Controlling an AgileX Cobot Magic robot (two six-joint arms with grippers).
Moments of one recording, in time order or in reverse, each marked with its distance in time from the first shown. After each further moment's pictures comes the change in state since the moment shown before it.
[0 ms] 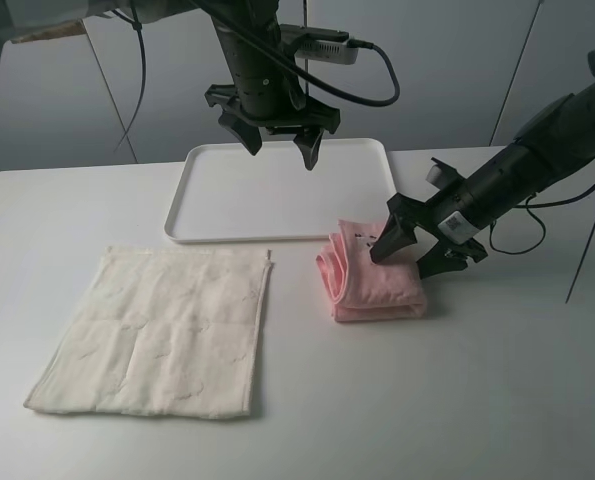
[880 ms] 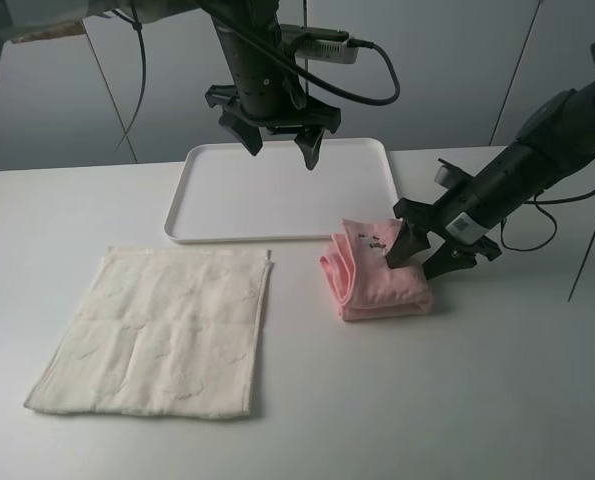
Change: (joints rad) left arm 0.000 0.000 0.000 -0.004 0.000 -0.005; right arm 0.000 -0.022 0.004 -0.113 -0.044 0.098
